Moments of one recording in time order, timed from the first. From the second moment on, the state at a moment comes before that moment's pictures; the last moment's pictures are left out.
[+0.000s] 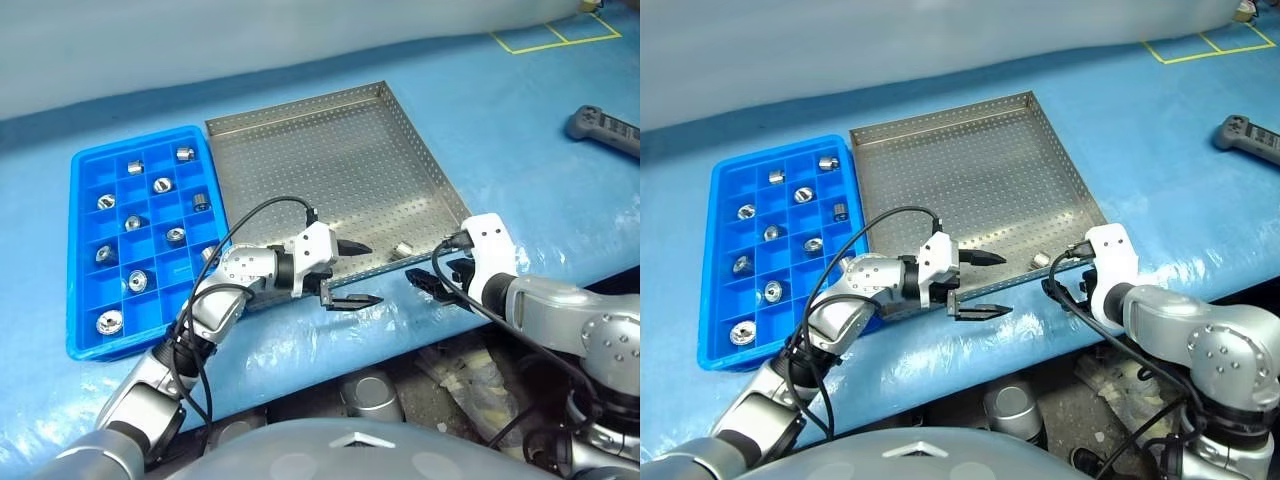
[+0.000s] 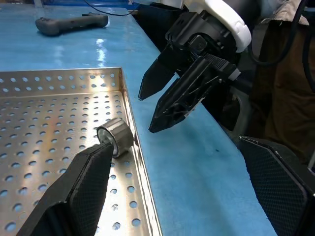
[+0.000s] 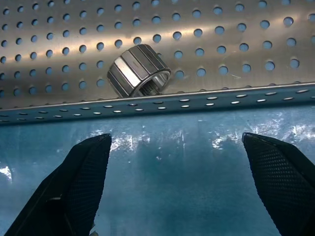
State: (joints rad) left arm -0.29 0.30 -0.45 -0.12 -0.29 0.29 -0.96; right arm -0.16 -0.59 -0.32 -0.59 1.15 1.60 -0.22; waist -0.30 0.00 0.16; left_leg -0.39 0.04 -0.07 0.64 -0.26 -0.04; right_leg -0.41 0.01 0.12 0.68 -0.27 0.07
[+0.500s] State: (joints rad) left arm -0.02 0.24 -0.26 -0.40 -0.38 0.30 -0.71; right arm -0.54 -0.81 -0.07 -0.43 1.26 1.60 -0.18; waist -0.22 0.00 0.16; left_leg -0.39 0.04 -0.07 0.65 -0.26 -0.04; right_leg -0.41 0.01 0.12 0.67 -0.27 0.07
